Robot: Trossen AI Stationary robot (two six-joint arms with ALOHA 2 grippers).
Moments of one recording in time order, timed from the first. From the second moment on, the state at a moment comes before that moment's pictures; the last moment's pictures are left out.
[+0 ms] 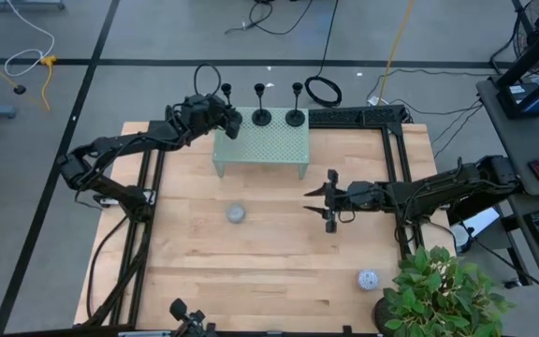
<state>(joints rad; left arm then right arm) 0.73 1.42 0.83 0.26 -0.14 0.05 0.09 1.15 0.48 0.33 0.20 -0.09</state>
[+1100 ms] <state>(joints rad) 0.52 1.13 0.83 -0.29 0.21 0.02 0.09 1.15 0.48 0.36 0.13 -0.08</state>
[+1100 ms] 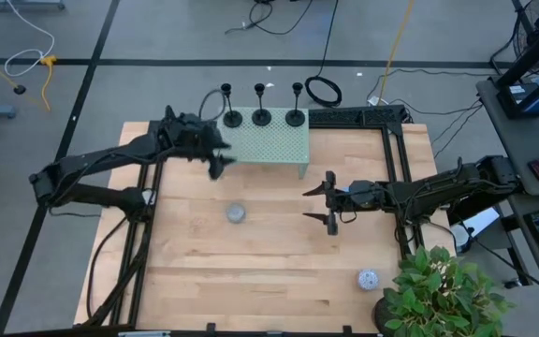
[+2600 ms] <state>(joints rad) 0.06 1.08 0.28 0.24 0.00 -0.16 0.09 1.15 0.48 0.34 0.13 -0.07</state>
